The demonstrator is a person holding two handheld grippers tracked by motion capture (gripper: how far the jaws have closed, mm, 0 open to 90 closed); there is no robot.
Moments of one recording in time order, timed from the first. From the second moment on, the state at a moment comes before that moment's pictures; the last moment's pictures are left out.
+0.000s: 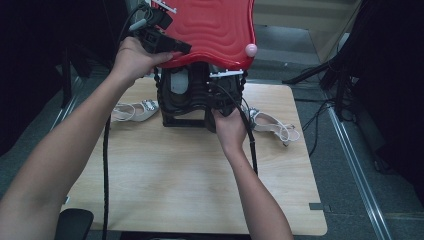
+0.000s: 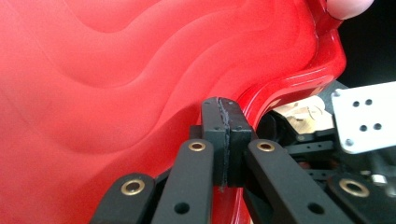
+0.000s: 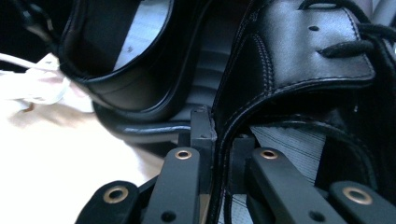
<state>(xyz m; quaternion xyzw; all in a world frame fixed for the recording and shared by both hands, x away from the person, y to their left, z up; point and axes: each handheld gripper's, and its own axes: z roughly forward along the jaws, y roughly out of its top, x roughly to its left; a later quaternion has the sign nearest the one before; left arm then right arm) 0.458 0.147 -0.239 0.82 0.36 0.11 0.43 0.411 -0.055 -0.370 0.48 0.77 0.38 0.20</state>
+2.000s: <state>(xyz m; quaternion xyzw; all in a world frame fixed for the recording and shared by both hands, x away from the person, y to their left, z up) 0.457 0.146 -0.240 0.82 0.35 0.13 0.43 0.350 -0.107 -0.405 0.42 0.80 0.39 0.13</state>
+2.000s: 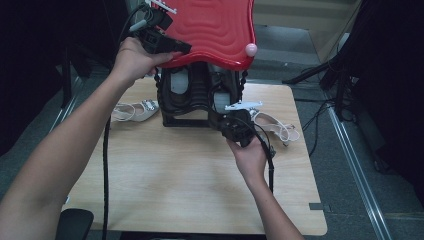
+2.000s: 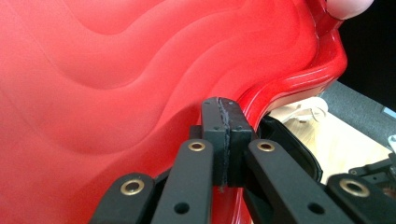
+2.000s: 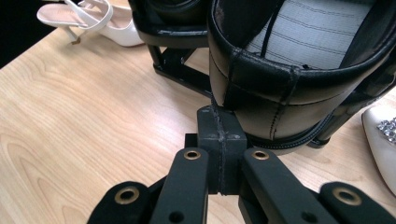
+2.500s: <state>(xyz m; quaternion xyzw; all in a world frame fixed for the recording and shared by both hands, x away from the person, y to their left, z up) 0.457 0.146 -0.241 0.82 0.35 0.13 0.43 0.384 -0.100 -0.395 0.44 0.79 0.39 0.15</state>
